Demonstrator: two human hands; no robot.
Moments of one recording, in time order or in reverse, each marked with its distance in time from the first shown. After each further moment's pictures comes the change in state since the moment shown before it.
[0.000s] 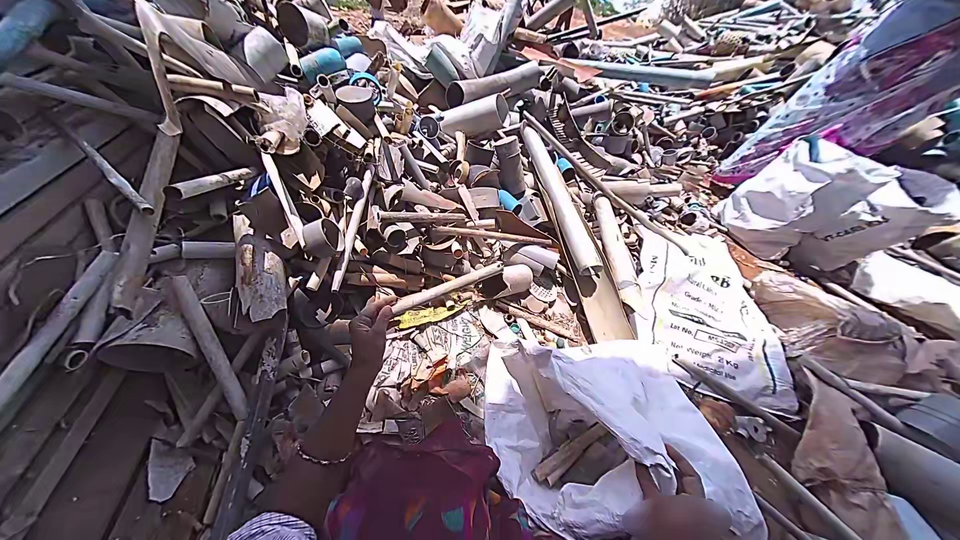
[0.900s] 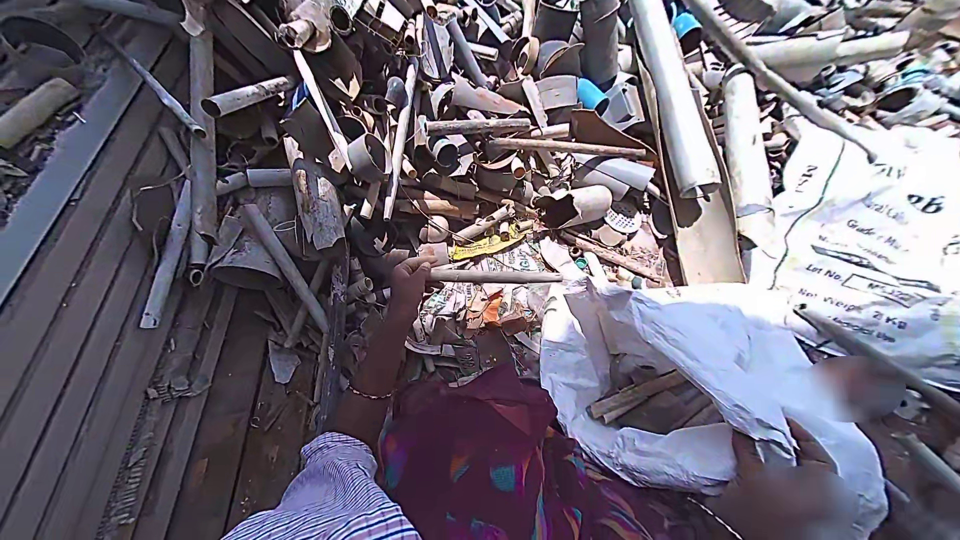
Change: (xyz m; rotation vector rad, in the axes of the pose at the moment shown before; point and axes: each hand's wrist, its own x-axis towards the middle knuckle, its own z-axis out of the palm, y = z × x) left_hand -0.019 0.004 -0.033 0.305 -0.018 -0.375; right_hand 0.003 0.011 -0.001 -0.062 -0.017 -0.085
